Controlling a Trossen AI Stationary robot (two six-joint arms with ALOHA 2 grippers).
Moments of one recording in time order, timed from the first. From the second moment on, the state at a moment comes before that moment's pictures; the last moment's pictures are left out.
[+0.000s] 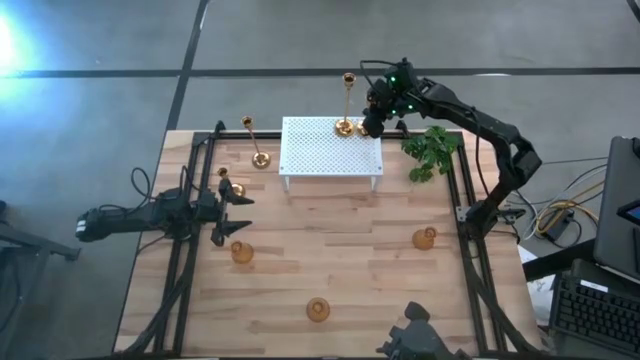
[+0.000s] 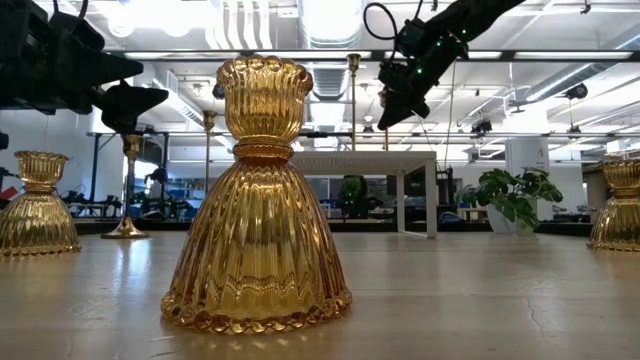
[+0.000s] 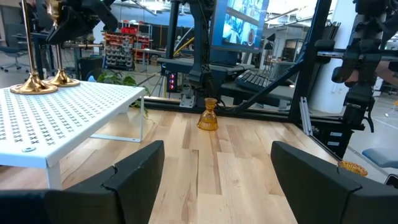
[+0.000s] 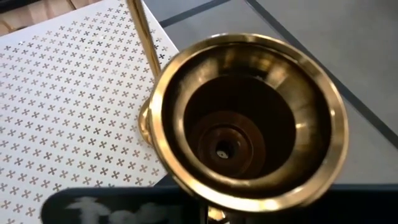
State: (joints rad) left arm 0.07 0.03 0.01 0.02 0.06 -0.11; right arm -0.78 1.67 1.49 -0.61 -0.19 -0.16
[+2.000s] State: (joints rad) left arm 0.07 0.03 0.01 0.02 0.06 -0.11; right arm -0.78 1.67 1.49 -0.61 -0.15 -0.16
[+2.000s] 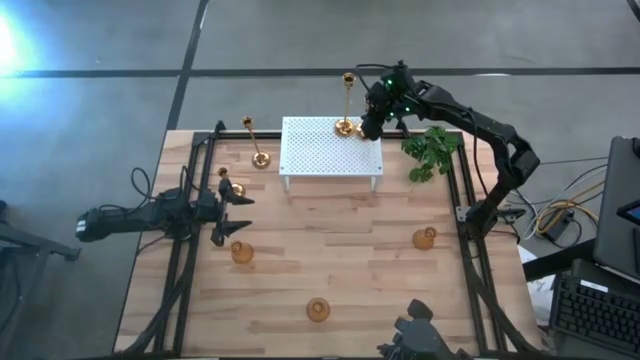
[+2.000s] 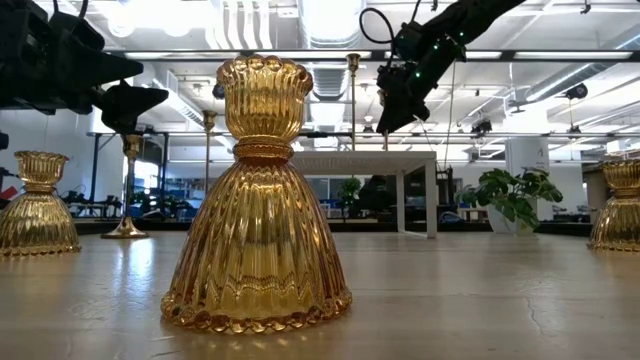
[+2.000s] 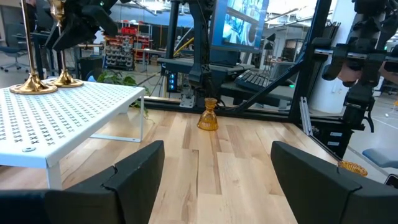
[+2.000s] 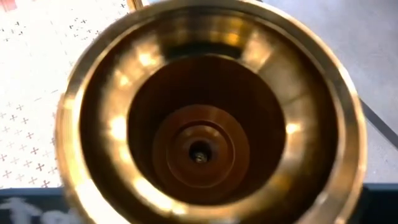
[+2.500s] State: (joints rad) left arm 0.07 0.03 0.01 0.02 0.06 -0.11; right arm -0.78 1.67 1.49 -0.60 -0.13 -0.17
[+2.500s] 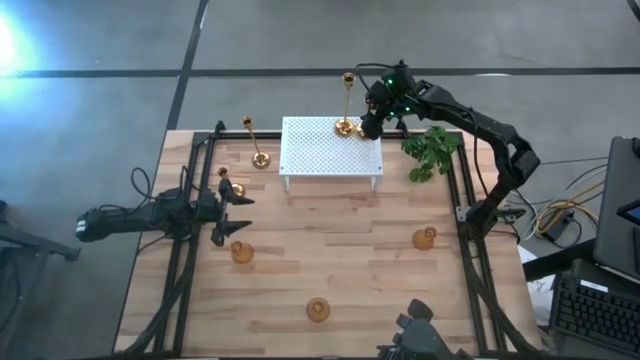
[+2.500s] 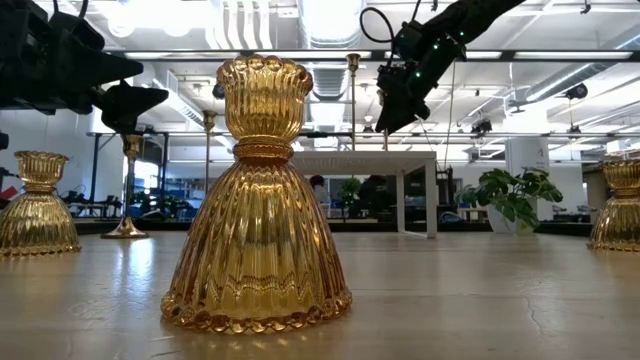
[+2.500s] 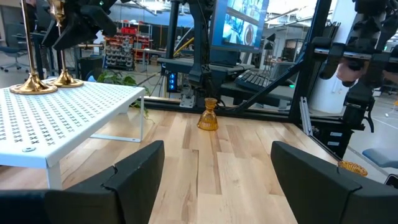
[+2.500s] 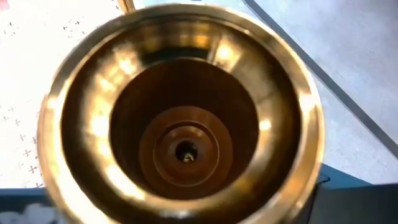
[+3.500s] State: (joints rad) left arm 0.07 0.03 0.01 0.02 0.06 -0.11; right arm -0.77 1.46 1.44 -0.79 -0.14 -0.14
